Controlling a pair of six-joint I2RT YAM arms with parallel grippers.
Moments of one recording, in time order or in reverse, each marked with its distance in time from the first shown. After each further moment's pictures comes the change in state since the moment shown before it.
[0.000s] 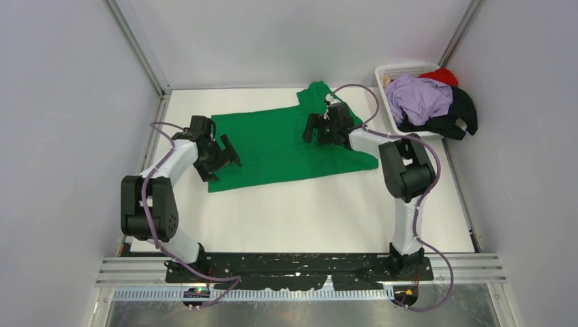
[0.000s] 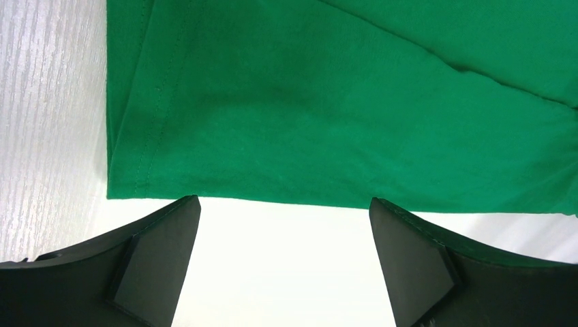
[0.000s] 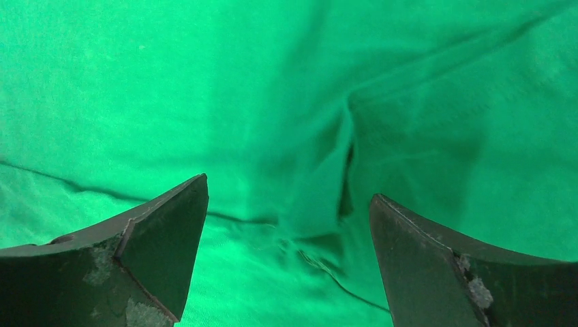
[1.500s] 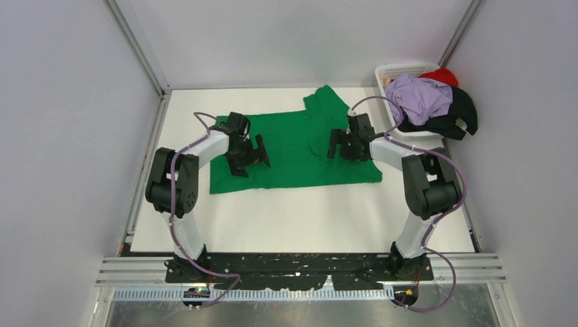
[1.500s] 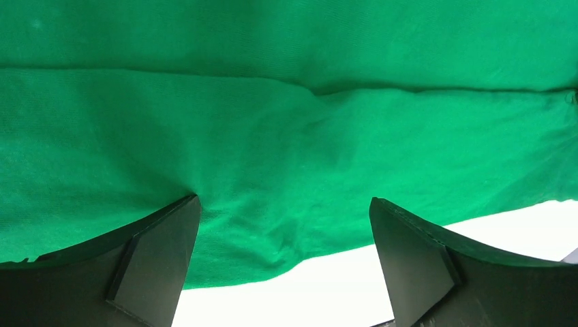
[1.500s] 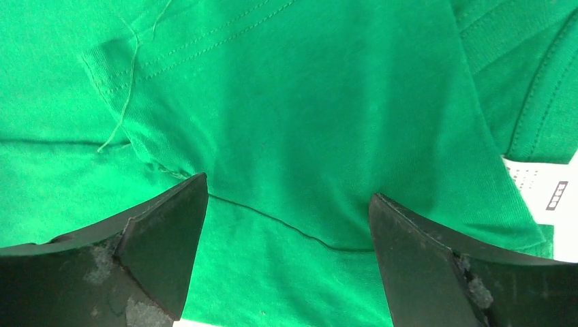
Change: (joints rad) left arm -0.211 0.296 0.180 0.082 0.081 0.002; right arm -0.095 -0.180 -0.172 -0.197 0.092 -0.065
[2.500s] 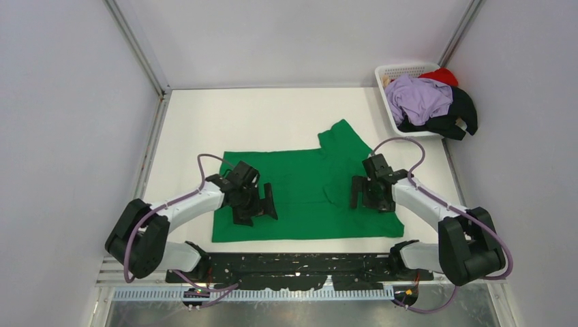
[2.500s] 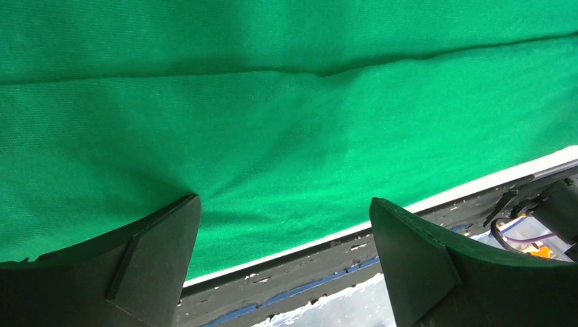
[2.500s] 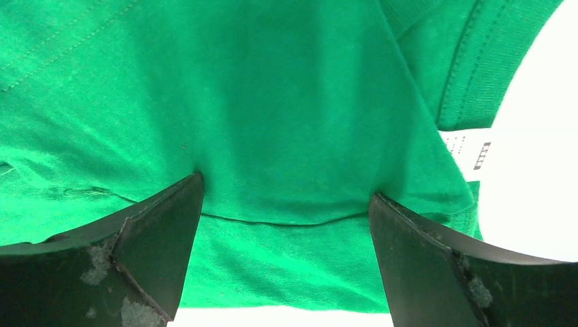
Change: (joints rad) left arm -0.322 -0.537 -0.596 0.070 0.027 -0.160; right arm 0.036 -0.574 -0.503 -0.422 0.125 0.071
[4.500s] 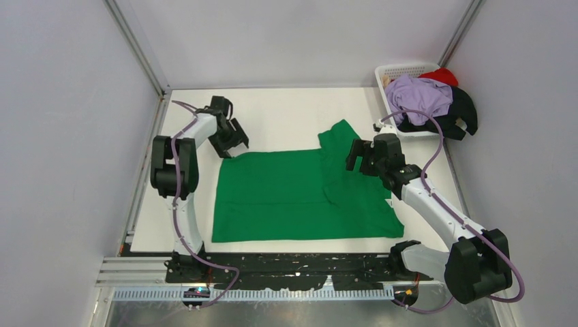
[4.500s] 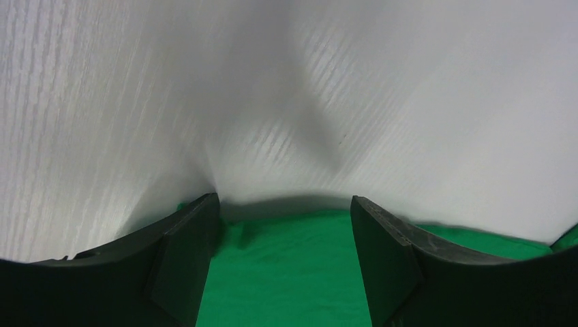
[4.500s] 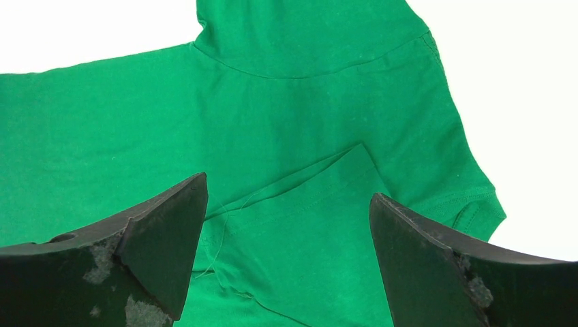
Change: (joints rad) left arm 0.490 0.717 0.862 -0.136 -0.164 0.092; right arm -0.027 -0.134 0.105 0.333 0.006 -0.033
